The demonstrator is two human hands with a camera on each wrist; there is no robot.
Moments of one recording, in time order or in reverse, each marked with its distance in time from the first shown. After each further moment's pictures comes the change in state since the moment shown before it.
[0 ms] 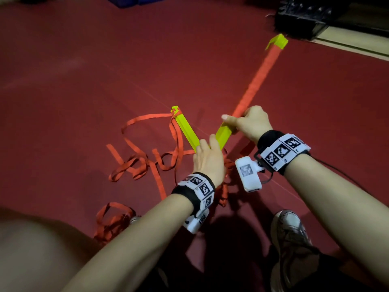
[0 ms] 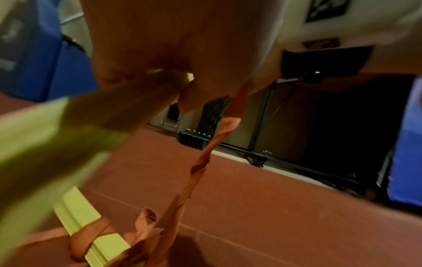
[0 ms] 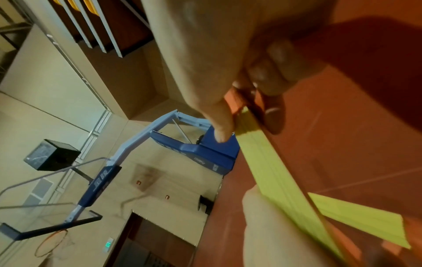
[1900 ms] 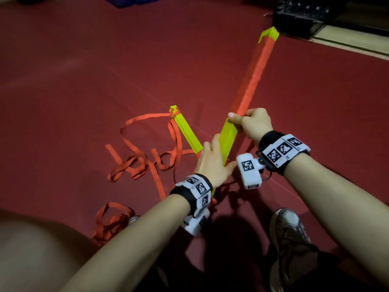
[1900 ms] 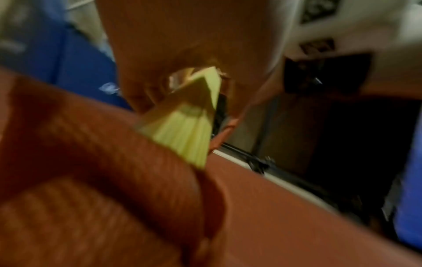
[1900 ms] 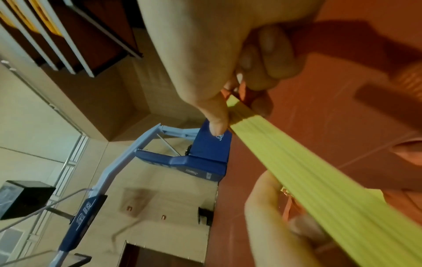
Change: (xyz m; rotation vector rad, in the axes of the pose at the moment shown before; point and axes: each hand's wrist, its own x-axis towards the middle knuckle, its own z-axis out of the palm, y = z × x) left_hand 0.003 -0.008 0.013 -0.301 -0.078 0.077; right_hand -0.001 0.015 0.002 0.131 0.073 0.081
